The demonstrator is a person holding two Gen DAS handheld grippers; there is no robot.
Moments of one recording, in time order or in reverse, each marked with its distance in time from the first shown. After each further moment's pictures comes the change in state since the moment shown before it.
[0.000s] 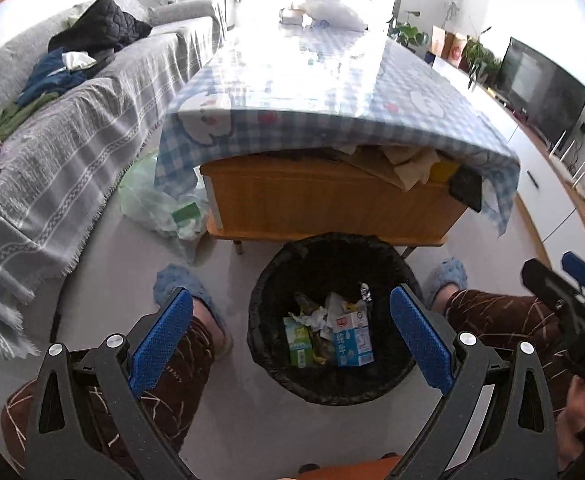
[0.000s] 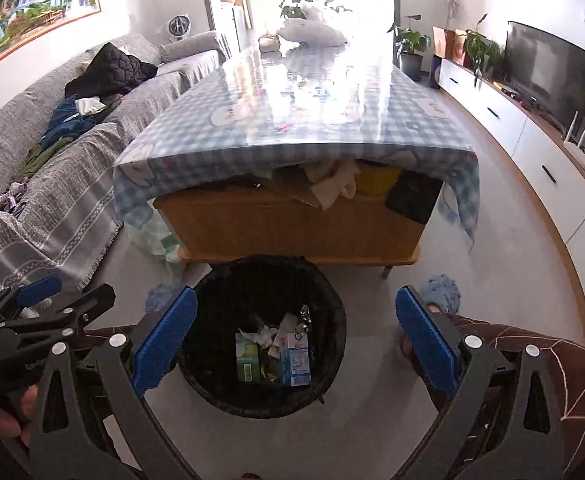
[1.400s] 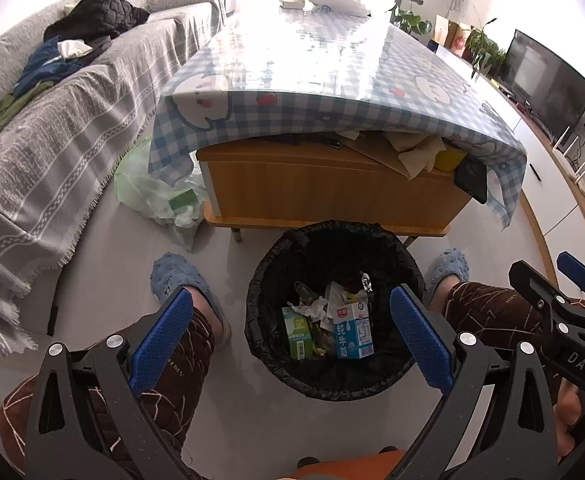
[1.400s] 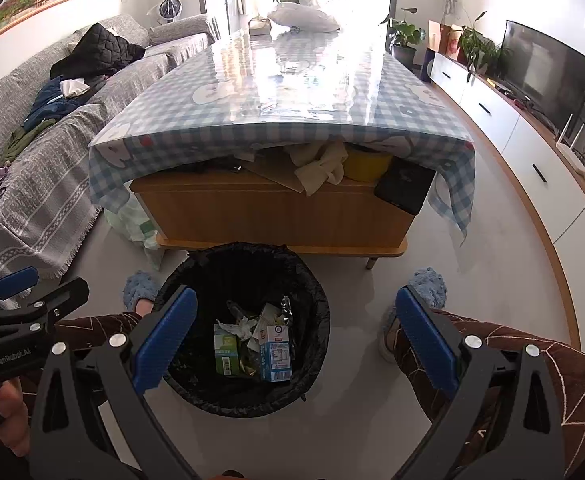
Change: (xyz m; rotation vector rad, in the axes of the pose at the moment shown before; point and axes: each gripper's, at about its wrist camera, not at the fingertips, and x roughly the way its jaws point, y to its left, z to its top) left arm 0.013 0.004 0.001 -0.010 0.046 -0.008; right arm 0.030 -0.002 -0.006 -0.028 0.049 -0.064
